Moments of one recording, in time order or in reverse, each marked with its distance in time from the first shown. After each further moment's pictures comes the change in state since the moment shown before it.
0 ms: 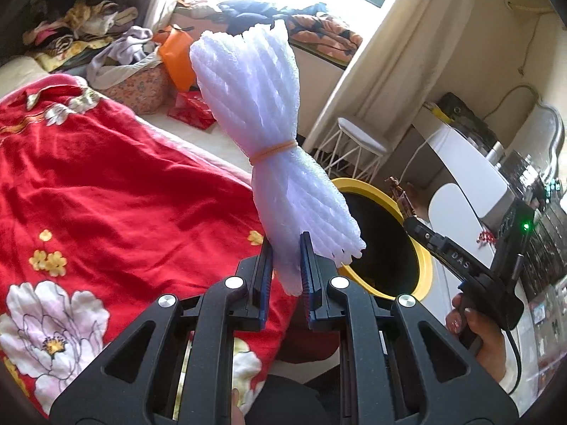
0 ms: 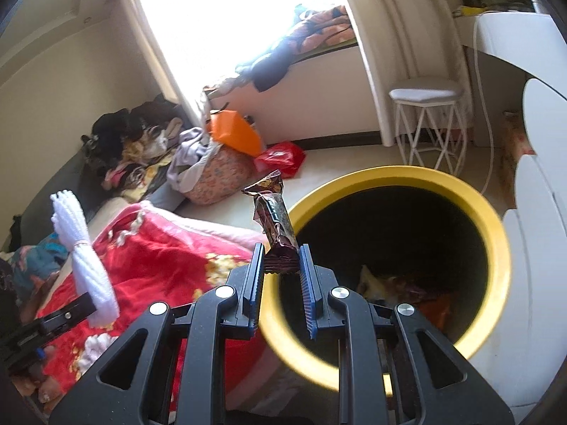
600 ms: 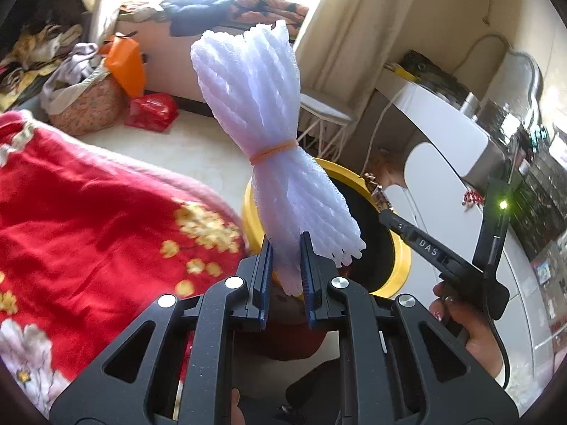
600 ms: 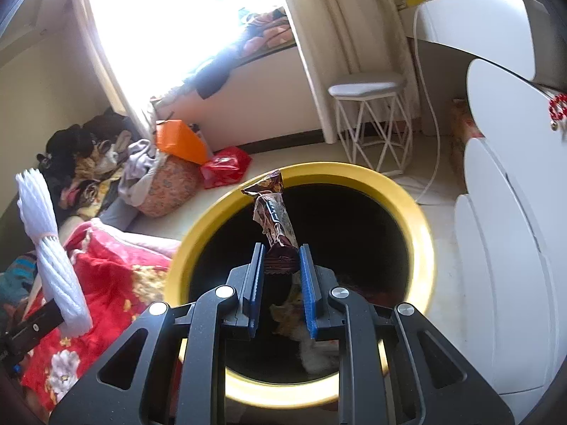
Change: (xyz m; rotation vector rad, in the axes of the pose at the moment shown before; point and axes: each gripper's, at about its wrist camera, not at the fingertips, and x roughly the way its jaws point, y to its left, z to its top) left arm 0.053 -0.077 -0.001 0.177 0.074 -0.081; right arm 0.004 -0.066 -0.004 0.090 -0.008 -0.175
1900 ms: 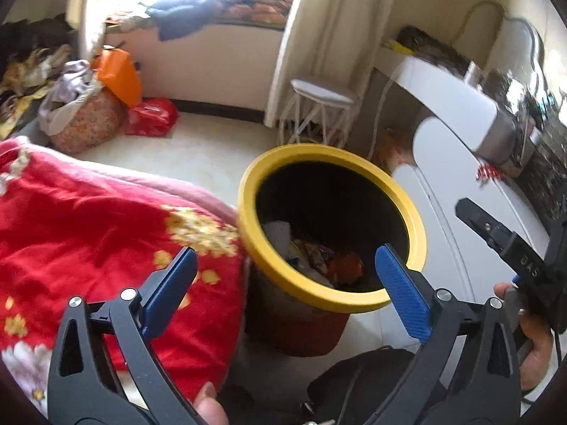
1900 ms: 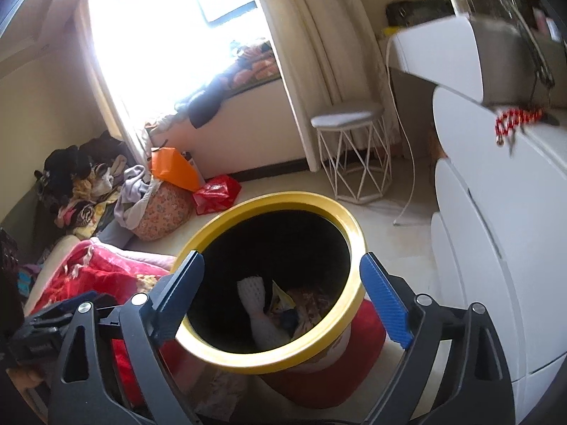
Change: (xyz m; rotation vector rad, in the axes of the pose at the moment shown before) left arm 0.009 -0.012 -0.001 0.079 0.029 0.074; right arm -0.083 -0.006 -0.012 -0.026 -0.146 -0.032
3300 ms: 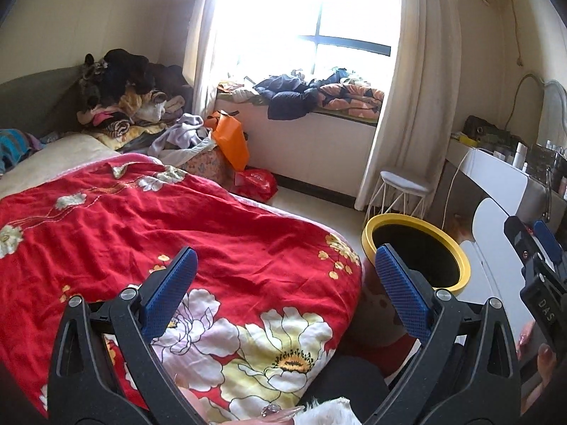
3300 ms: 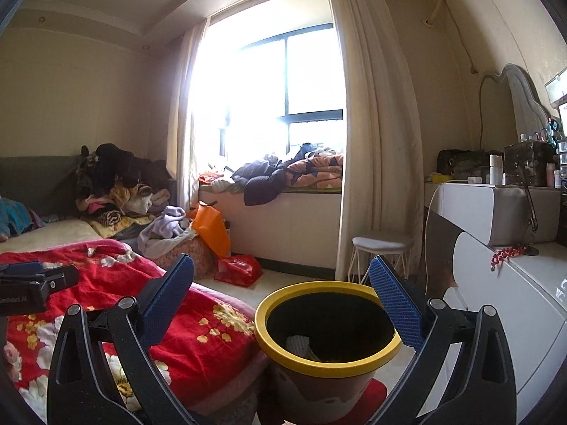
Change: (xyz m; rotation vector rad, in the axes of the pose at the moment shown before) left arm -0.177 0.059 -0.095 -0.132 -0.380 0.326; right arm -0.123 0.117 -0.073 -0.351 -0.439 0.055
